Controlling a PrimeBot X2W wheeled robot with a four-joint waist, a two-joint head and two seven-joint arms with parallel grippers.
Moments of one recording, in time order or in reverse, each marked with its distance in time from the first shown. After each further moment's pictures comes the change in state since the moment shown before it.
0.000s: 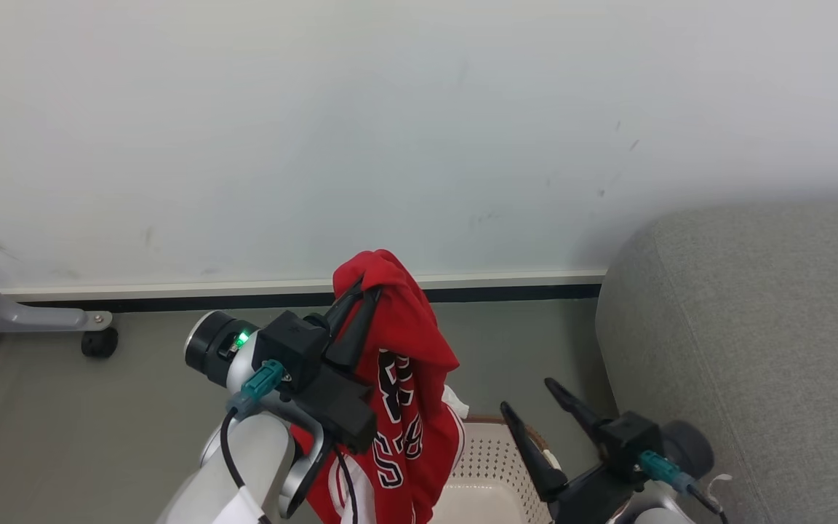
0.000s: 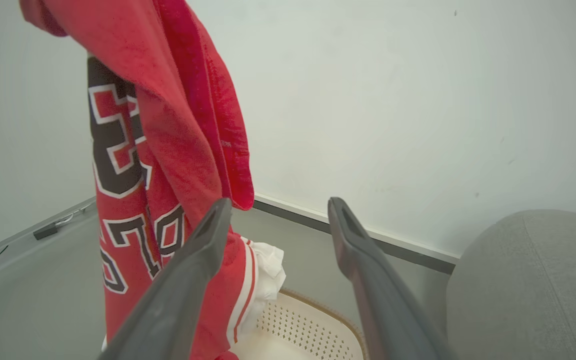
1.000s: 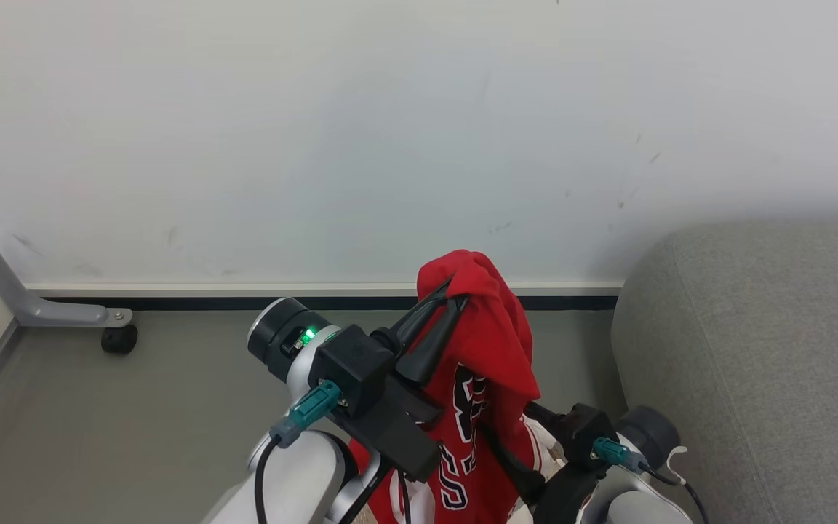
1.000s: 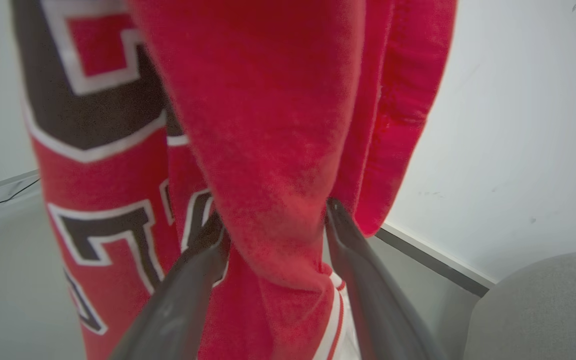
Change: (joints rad) left arm 0.038 -0.015 -0.095 -0.285 -0.010 -0.017 0.100; right arm -0.161 -0.031 0.286 0.187 0.093 0.000 0.000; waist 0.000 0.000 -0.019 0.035
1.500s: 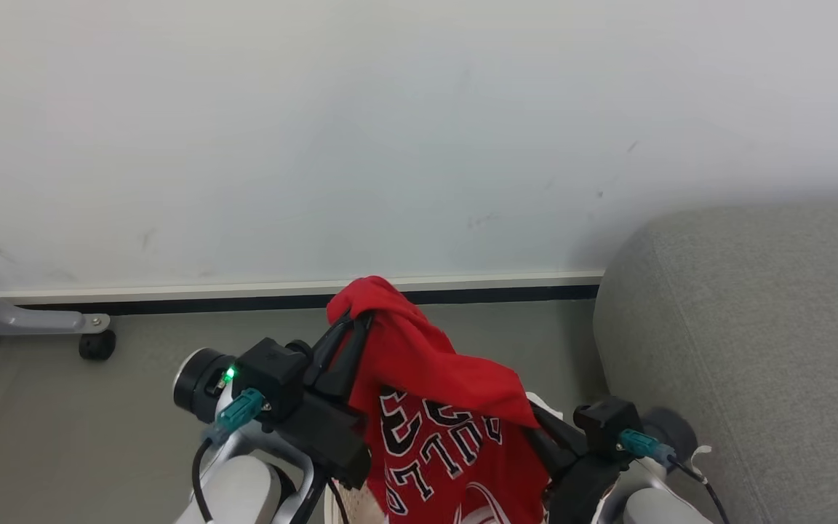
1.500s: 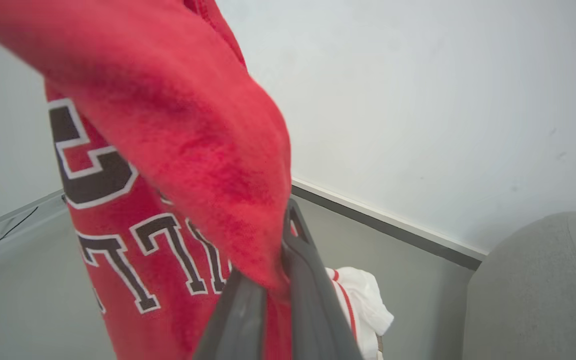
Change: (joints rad) left arm 0.086 0.055 0.106 0.050 -0.054 0.053 0.020; right arm 0.011 -0.016 -0.019 -0.030 0.086 0.000 0.000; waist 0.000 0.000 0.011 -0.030
